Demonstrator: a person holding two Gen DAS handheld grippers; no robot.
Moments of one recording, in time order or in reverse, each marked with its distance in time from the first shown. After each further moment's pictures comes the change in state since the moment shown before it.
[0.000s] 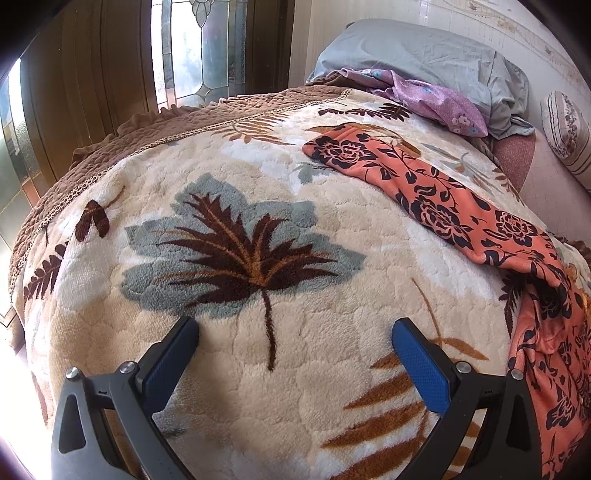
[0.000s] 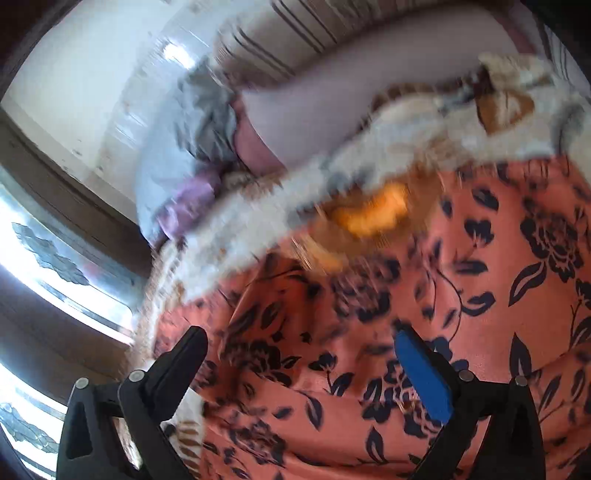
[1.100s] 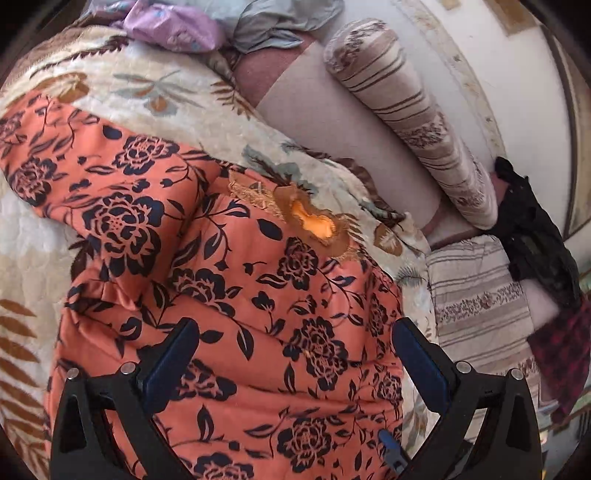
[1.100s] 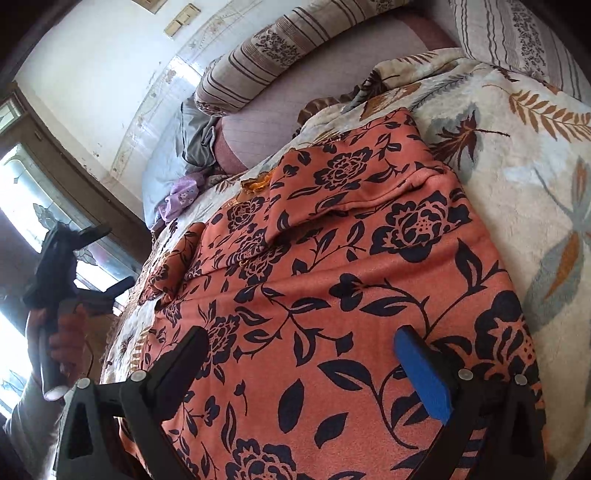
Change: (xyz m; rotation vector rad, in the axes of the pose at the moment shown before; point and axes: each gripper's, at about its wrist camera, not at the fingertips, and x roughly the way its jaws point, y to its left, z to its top) left arm -0.065 -0.230 0.003 0.103 0.407 -0.781; right arm -0.157 -0.133 -0.095 -0.111 -0.202 0.058
